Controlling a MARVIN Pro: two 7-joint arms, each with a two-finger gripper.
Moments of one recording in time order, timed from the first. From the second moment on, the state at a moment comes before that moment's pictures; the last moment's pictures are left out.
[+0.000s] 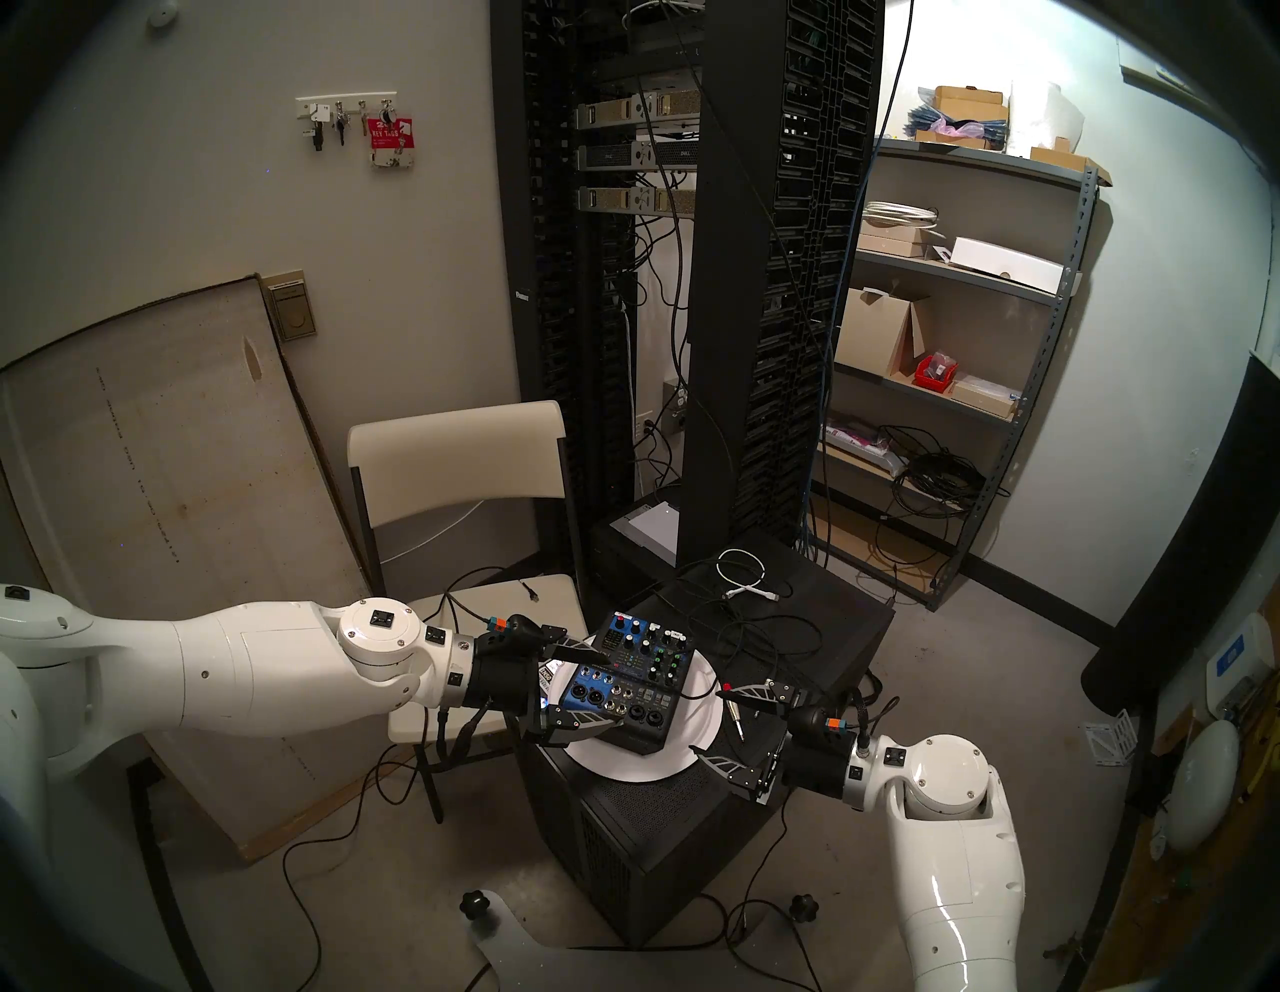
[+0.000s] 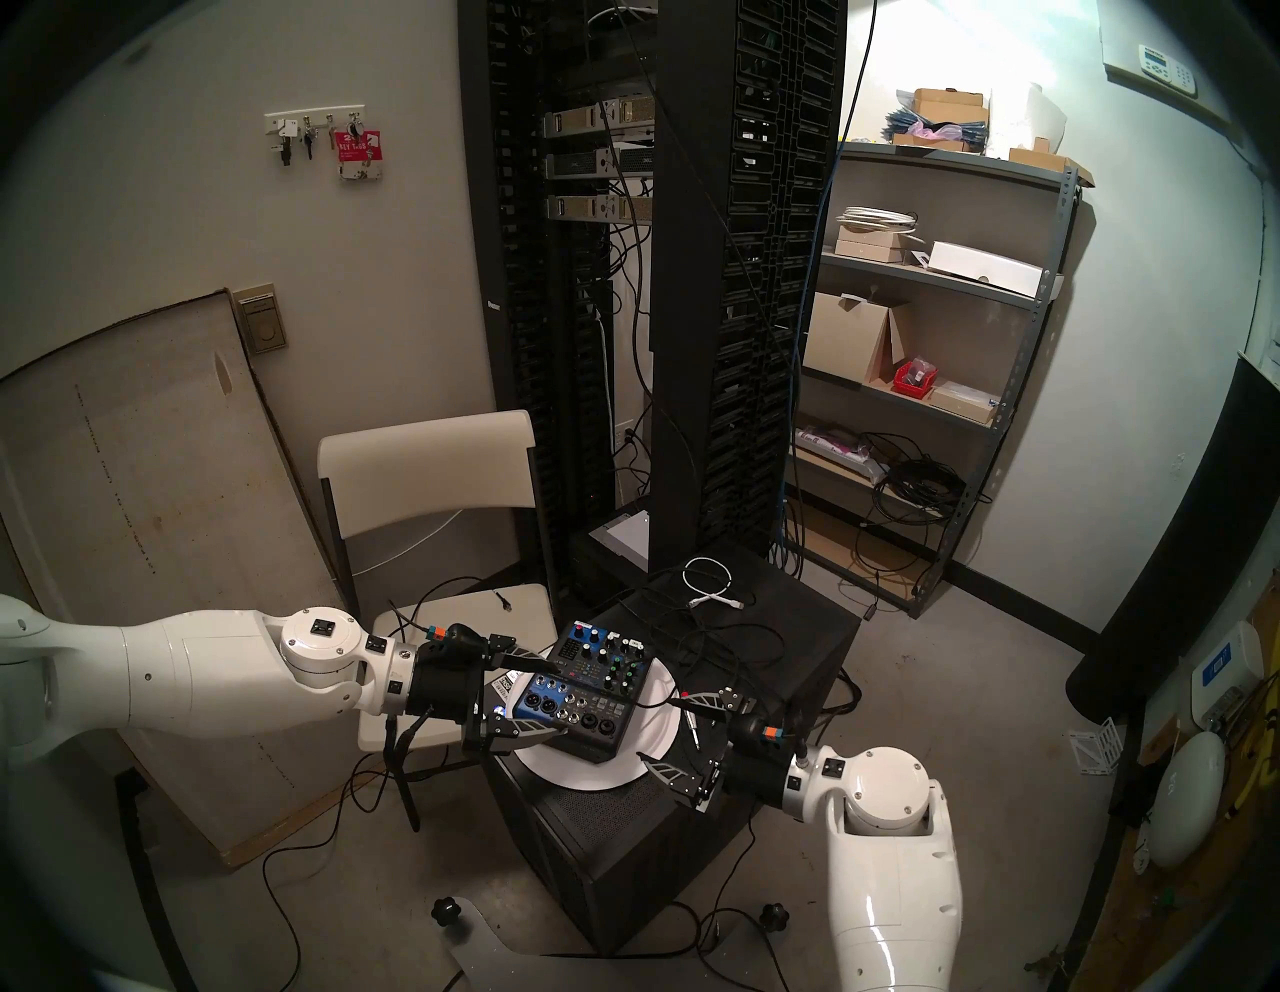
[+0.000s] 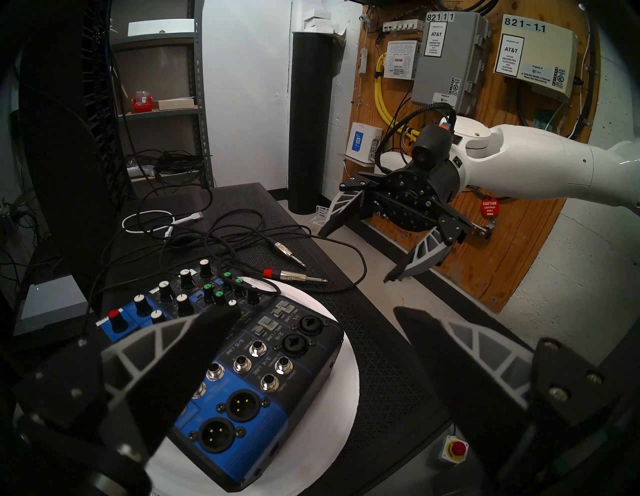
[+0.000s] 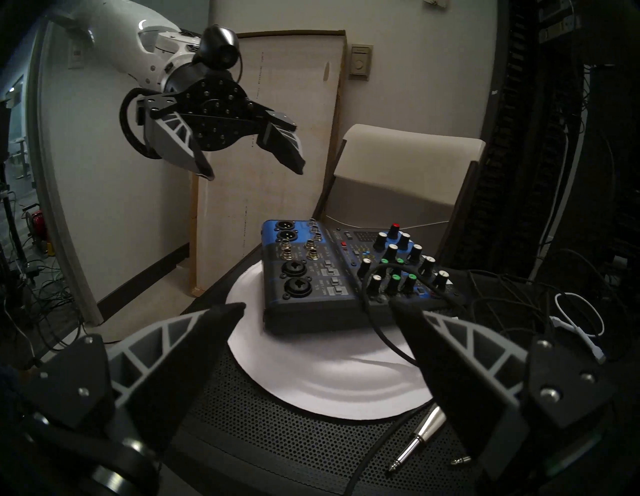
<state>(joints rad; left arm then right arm) 0.50 -0.66 0.22 -1.39 -1.11 -0.30 -0.66 -1.66 -1.60 1.86 -1.48 -0.30 -0.20 1.21</state>
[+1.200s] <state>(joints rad) 0.50 -0.66 0.22 -1.39 -1.11 -0.30 -0.66 -1.53 -1.63 1.91 -1.34 -0.47 -0.04 0.76</state>
